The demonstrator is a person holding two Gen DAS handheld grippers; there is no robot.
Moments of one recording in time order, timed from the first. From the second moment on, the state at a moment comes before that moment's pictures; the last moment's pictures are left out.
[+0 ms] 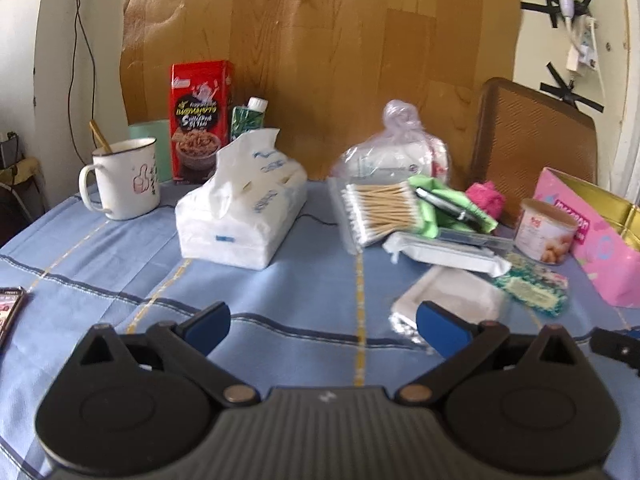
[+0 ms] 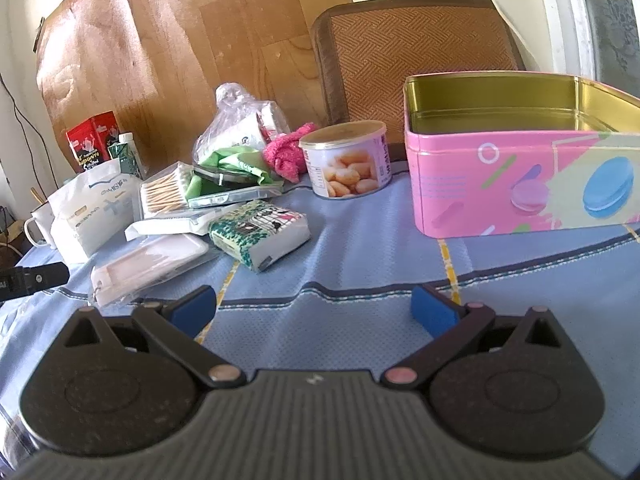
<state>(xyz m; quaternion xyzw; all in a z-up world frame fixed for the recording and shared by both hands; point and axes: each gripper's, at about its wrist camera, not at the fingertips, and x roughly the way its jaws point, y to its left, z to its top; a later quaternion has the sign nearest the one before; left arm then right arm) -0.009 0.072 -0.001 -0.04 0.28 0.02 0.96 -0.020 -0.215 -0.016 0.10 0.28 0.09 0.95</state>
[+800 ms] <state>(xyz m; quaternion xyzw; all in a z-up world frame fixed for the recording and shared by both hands) -0.007 0.122 -0.020 -0.19 0.26 -0.06 0.95 -0.013 -0.088 0.007 -0.07 0.26 0.25 0.93</state>
